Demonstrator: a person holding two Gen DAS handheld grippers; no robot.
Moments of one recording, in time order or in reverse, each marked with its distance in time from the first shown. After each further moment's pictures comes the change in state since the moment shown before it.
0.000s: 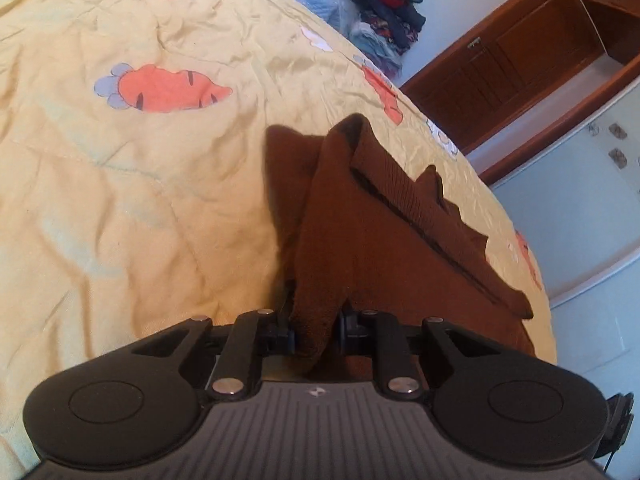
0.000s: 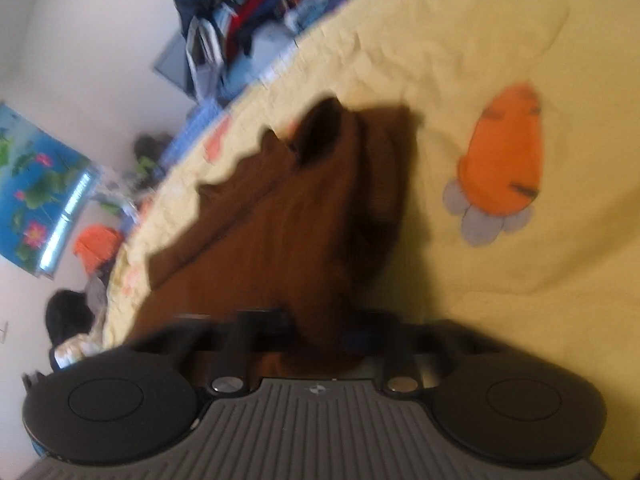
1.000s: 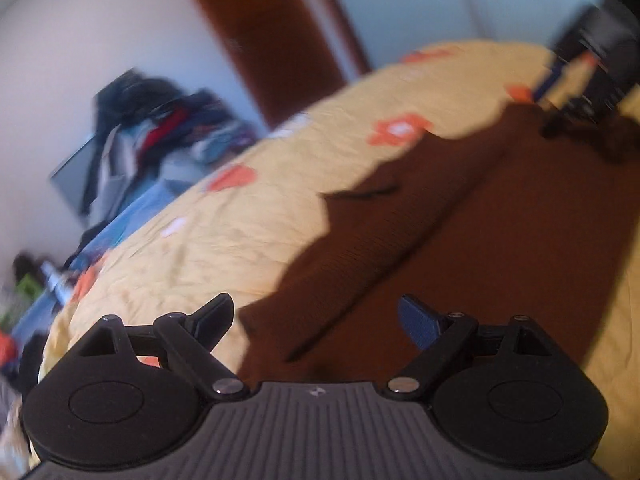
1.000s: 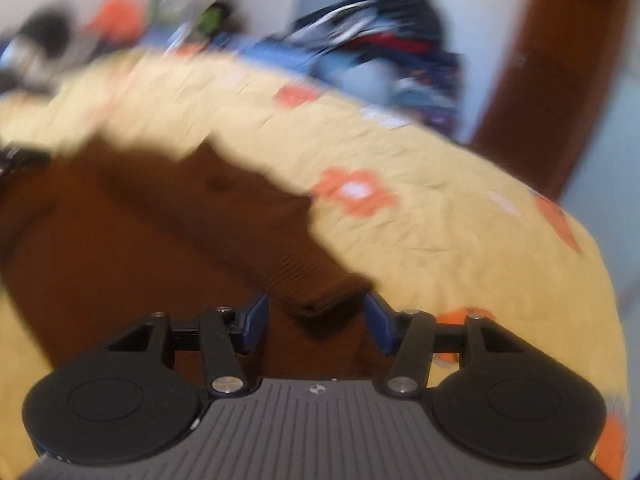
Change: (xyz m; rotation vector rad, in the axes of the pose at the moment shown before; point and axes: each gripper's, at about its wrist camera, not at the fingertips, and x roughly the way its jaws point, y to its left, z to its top) left arm -0.029 -0.109 -0.094 1.351 -0.156 0.230; right arm -0.029 0.107 -0.066 -1.048 -0.002 -0.365
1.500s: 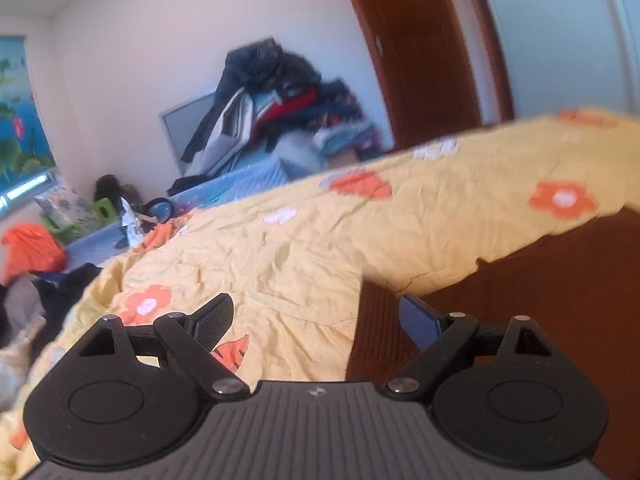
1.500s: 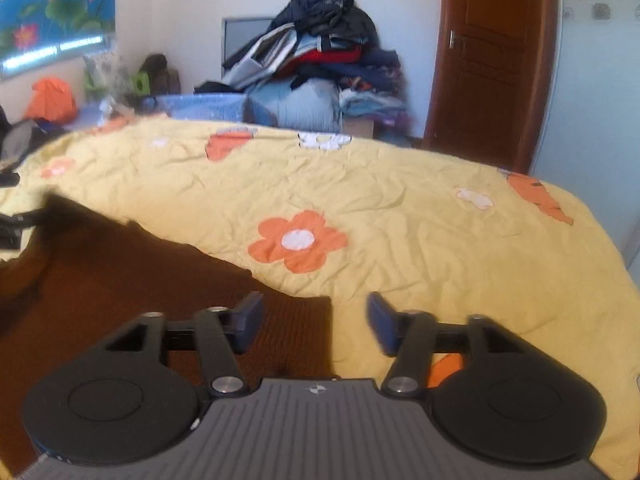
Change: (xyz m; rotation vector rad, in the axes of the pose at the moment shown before) left arm 0.055 0.081 0.001 -0.416 -0.036 0.280; right arm 0.026 -0.058 0.019 0.306 -0.144 -0.076
